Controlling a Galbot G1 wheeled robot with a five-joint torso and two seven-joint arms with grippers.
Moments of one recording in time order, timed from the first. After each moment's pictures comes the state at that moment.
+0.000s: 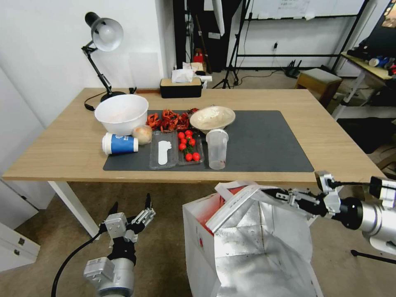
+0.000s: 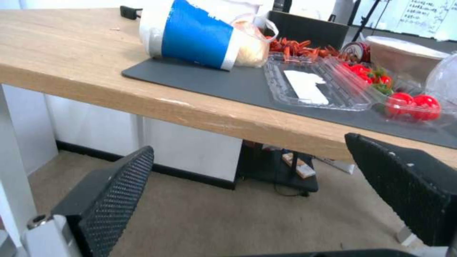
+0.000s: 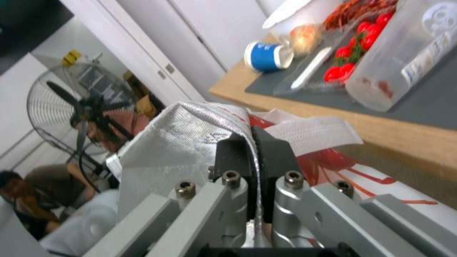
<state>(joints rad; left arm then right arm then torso) 1.85 -1.39 -0.37 -2.28 -0.29 -0.06 -0.34 -1.80 0.33 0.89 2.04 1.56 -0.32 -0.81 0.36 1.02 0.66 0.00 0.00</state>
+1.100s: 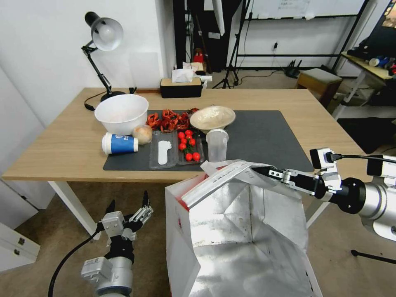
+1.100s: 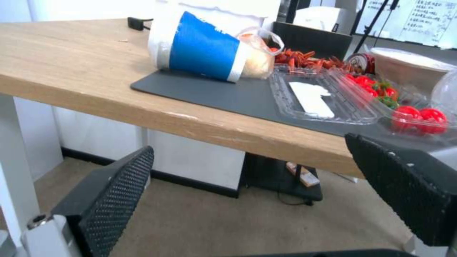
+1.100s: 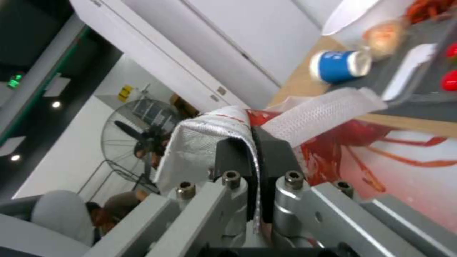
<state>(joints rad) 1.84 -1.39 -0.37 -2.28 -0.28 -0.07 -0.35 -1.88 0.26 1.05 2.26 1.94 -0.41 -0.61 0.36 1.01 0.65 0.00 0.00</state>
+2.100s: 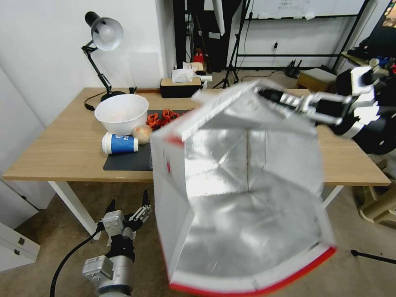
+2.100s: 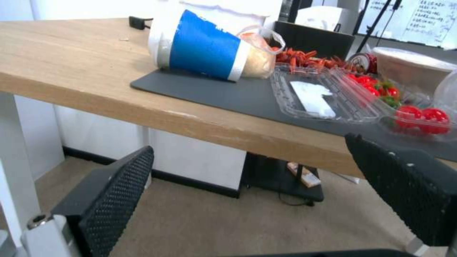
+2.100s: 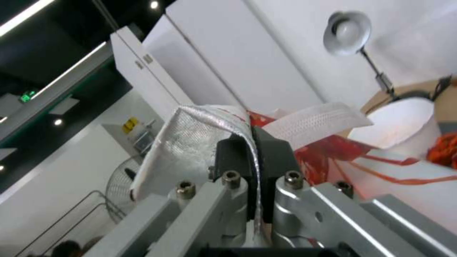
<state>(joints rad) 1.83 -1.40 -0.37 -2.28 -0.27 -0.07 -0.36 -1.65 0.13 1.29 2.25 2.35 -0.39 -0.40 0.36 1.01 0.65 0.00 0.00</state>
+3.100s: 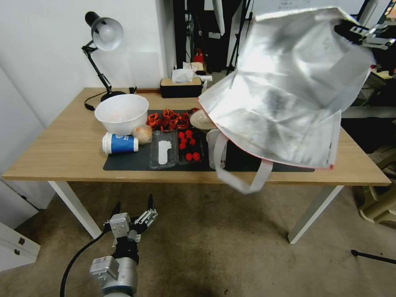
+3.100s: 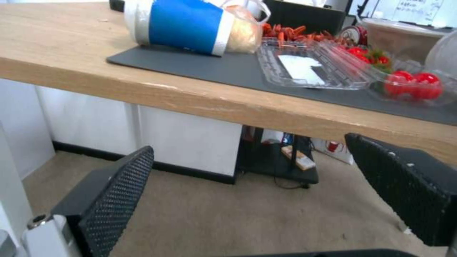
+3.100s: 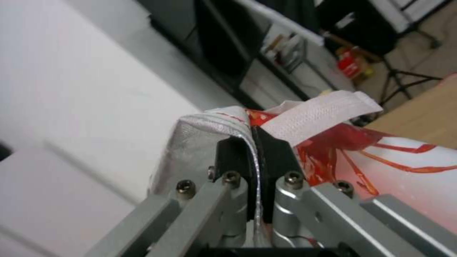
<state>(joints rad) 1.81 -1.37 -0.34 -2.23 -0.27 -0.05 -0.36 -1.40 0.21 1.30 2.16 2.49 -0.15 0.41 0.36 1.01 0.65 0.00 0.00</state>
